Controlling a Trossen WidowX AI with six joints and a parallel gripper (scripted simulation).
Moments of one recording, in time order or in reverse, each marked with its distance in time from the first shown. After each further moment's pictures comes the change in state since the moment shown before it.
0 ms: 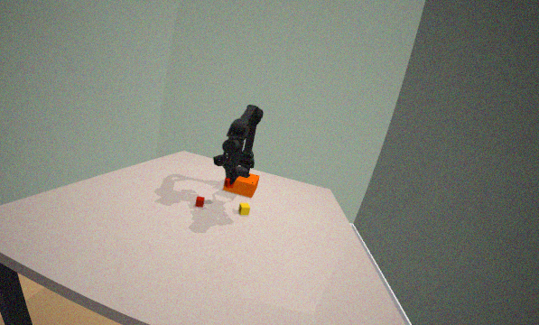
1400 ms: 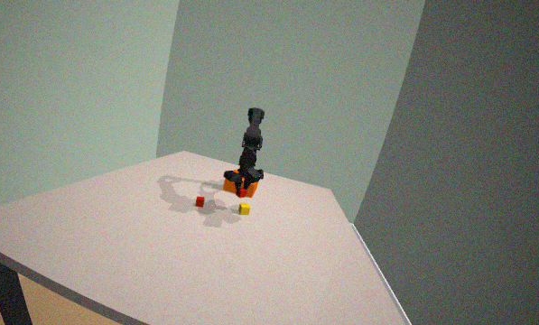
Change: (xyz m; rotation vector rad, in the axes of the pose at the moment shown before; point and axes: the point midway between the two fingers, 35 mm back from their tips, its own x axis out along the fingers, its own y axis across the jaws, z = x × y) arm 0.024 0.055 -0.039 -1.688 0.000 0.008
